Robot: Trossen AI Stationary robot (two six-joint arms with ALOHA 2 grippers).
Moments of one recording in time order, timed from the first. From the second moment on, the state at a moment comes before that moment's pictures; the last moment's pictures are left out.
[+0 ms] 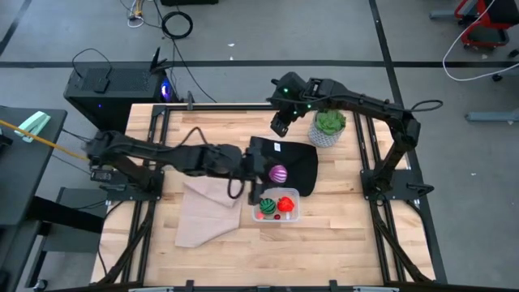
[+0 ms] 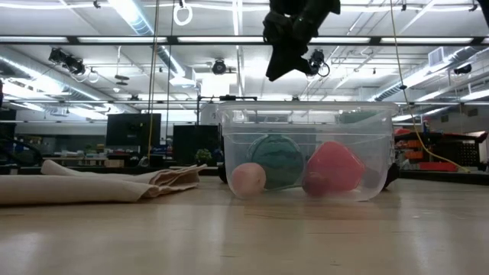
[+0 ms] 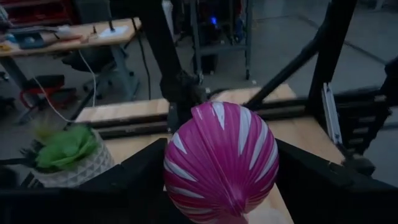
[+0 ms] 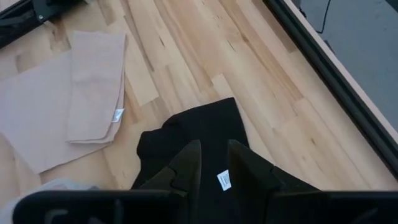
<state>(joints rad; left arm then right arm) -0.15 1.57 1.36 -0.02 -0.16 0.05 -0.43 1.71 1.69 -0.92 -0.16 0.14</state>
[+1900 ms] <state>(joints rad) -0.03 1.84 1.47 0.04 -0.03 0.08 -0.84 1.70 1.69 -1.57 -0.86 -0.24</state>
